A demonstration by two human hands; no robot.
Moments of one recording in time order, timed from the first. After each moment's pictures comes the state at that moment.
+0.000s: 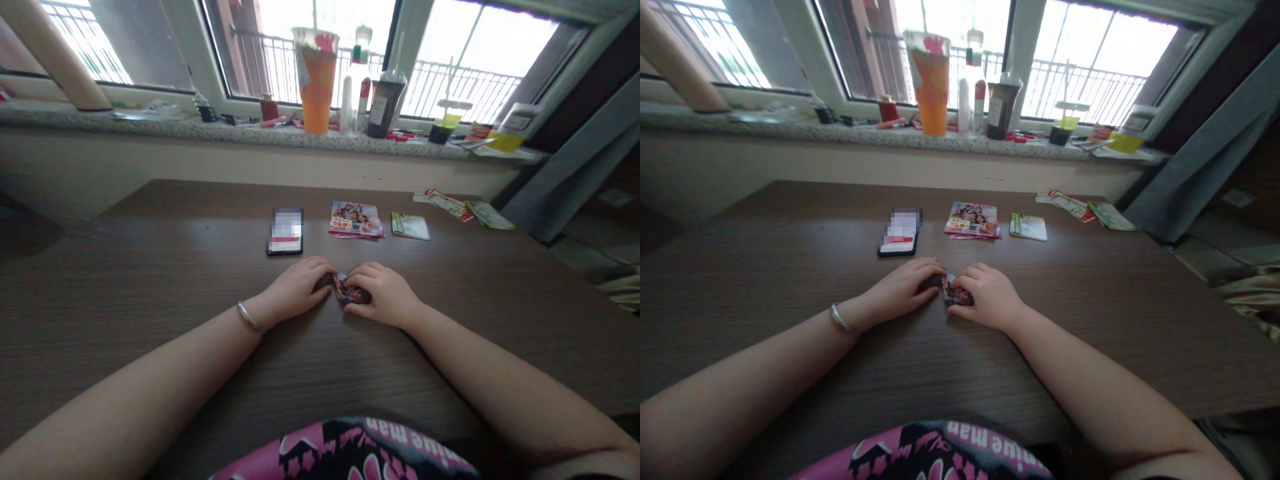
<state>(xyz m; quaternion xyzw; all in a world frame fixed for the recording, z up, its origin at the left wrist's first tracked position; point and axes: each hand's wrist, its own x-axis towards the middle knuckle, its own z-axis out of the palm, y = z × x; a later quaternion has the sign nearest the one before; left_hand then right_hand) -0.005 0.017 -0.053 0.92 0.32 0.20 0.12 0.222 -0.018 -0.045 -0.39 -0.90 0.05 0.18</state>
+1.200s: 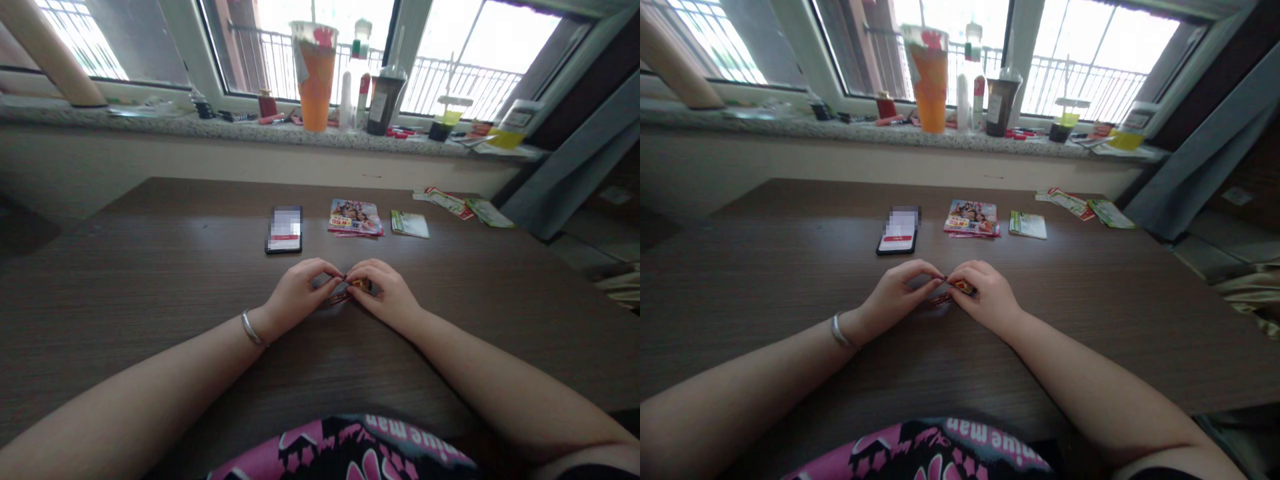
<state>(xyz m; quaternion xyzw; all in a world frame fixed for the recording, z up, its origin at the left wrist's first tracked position) 0.007 -0.005 -0.041 0.82 0.36 0.38 0.23 0.212 -0.025 -0.044 -0.38 -0.82 0.14 0.40</state>
